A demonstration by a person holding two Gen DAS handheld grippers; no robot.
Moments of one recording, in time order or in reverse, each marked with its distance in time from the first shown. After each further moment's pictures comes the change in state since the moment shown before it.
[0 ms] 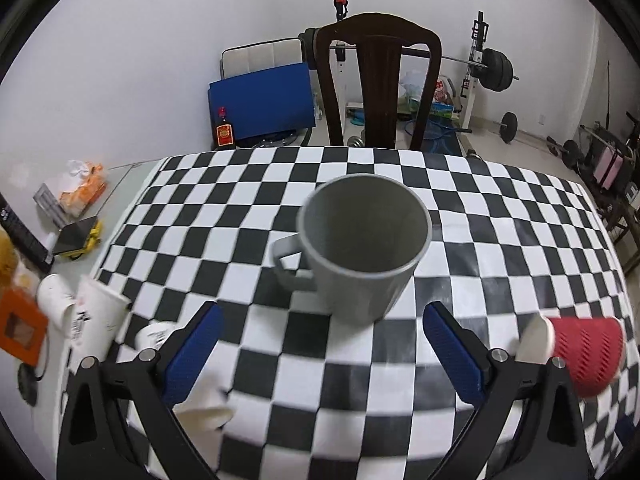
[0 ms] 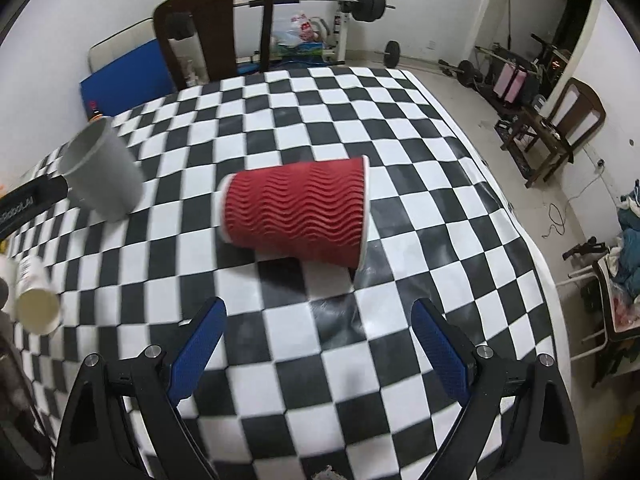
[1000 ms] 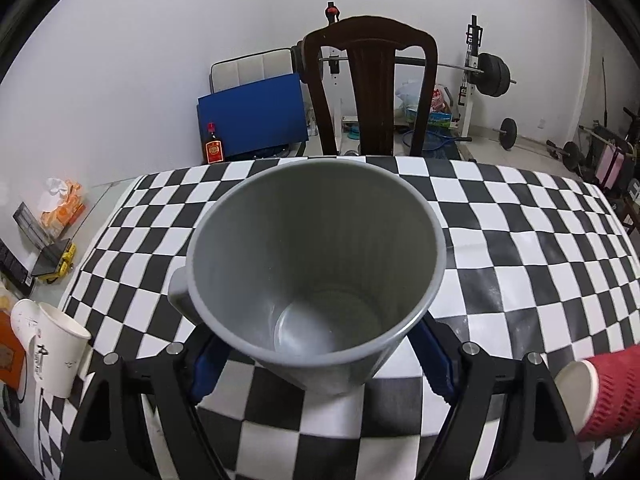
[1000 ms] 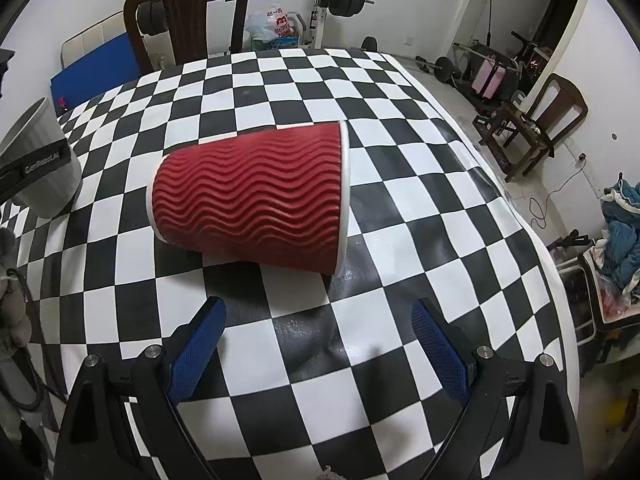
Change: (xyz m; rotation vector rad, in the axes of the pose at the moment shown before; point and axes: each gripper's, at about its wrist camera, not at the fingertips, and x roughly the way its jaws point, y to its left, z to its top) left arm 0.035 -0.015 0.007 0.032 -0.061 -0.002; right arm 0.040 -0.009 -0.011 0.015 0.016 -0.093
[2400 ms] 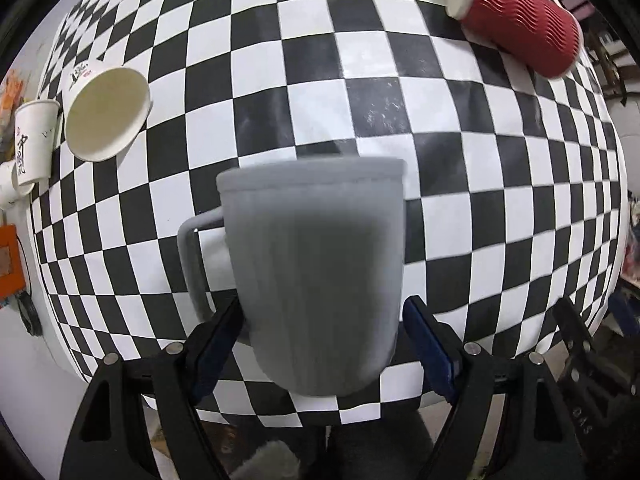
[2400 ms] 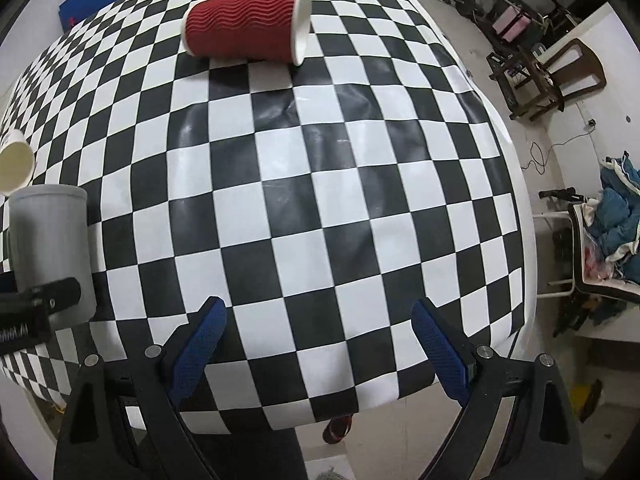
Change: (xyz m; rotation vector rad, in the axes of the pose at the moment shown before) left arm -0.099 -0.039 -0.136 0.207 0.877 -0.167; right arm -0.085 -0.039 -0.101 -0.091 0.350 -0.019
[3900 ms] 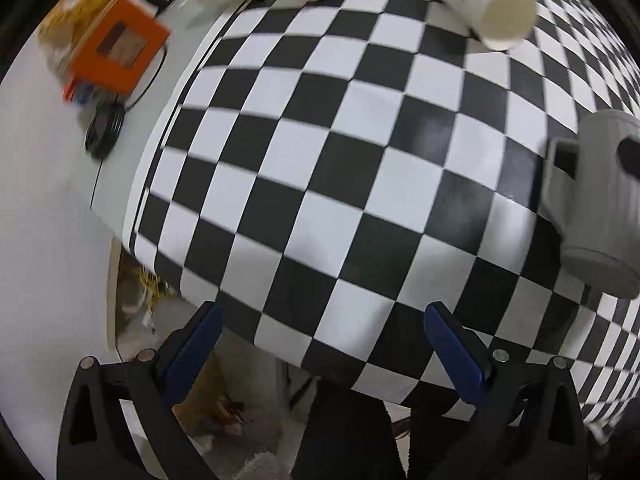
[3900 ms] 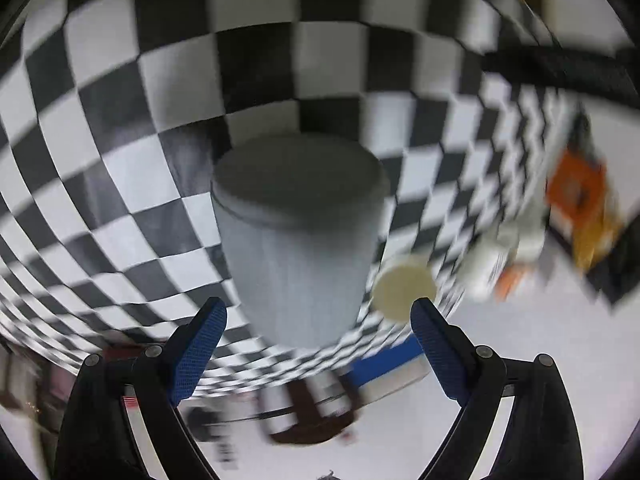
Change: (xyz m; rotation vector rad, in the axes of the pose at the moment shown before) left arm 0.029 0.174 -0.150 -0.547 -0.128 0.192; right arm 0.005 0.214 -0.098 2.842 0.832 0.954
